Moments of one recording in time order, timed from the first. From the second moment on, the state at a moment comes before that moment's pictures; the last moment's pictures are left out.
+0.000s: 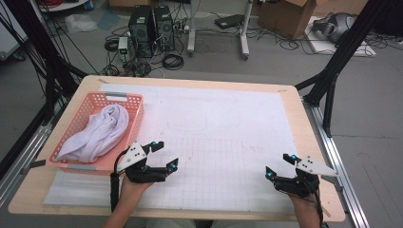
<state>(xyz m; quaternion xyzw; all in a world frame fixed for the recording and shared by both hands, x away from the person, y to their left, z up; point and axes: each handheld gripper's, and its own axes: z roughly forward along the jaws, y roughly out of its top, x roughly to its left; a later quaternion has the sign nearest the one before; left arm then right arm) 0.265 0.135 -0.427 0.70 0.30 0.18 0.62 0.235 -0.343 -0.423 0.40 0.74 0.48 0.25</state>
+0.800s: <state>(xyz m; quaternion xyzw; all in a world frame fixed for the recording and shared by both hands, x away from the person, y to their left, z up) 0.265 0.134 -0.421 0.70 0.30 0.17 0.63 0.227 -0.345 -0.417 0.41 0.73 0.49 0.25</state>
